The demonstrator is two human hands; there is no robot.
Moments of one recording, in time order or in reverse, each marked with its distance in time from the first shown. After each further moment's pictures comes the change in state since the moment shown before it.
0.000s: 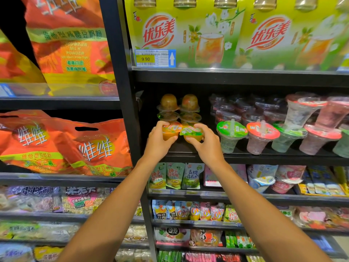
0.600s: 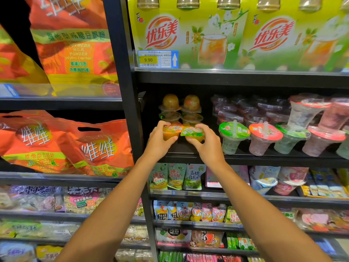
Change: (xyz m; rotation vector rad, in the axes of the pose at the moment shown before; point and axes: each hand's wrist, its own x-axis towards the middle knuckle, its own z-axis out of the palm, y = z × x) left_hand 0.005 -0.004 -0.006 0.011 -0.050 -0.006; right_hand 0.000 -0.002 0.004 -0.016 0.009 -0.009
